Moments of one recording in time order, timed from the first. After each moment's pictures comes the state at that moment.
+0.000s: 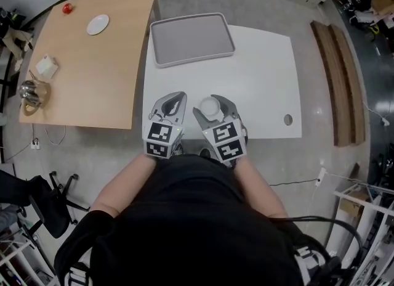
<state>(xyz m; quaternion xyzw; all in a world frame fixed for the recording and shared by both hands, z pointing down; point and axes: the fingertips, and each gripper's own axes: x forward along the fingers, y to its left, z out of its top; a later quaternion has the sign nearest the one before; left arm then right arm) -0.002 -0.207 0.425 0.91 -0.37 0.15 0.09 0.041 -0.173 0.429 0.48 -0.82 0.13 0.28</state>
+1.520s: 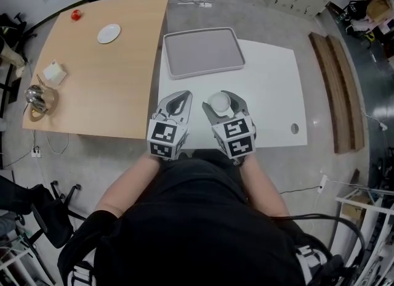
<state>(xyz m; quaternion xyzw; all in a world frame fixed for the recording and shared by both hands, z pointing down) -0.057 -0.237 0.381 0.92 -0.37 0.10 0.07 0.003 -0.215 0.388 0.52 -0.81 0.10 0.26</state>
